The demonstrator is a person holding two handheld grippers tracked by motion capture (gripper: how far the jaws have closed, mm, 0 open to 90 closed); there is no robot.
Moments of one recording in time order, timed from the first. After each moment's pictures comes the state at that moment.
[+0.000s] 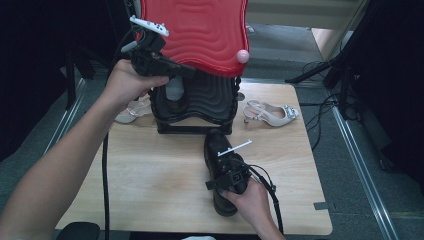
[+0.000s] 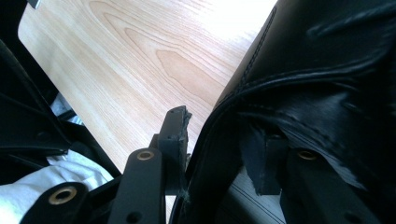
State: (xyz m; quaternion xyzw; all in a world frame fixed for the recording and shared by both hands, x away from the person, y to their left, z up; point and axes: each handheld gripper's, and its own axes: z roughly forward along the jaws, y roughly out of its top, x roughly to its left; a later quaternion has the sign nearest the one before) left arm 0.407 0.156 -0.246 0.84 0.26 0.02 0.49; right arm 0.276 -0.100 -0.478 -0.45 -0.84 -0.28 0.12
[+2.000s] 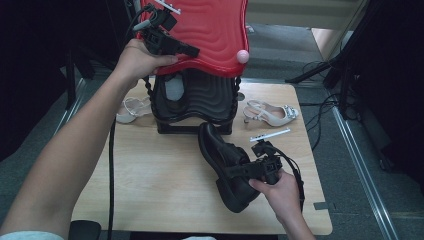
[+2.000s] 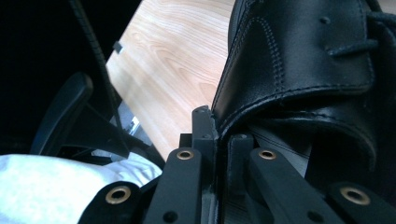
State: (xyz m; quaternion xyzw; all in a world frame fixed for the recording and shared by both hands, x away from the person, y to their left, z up) left arm 0.455 0.143 -0.237 0.83 0.32 0.06 0.45; right arm 0.279 -0.164 -0.416 -0.43 -0.80 -0.39 0.16
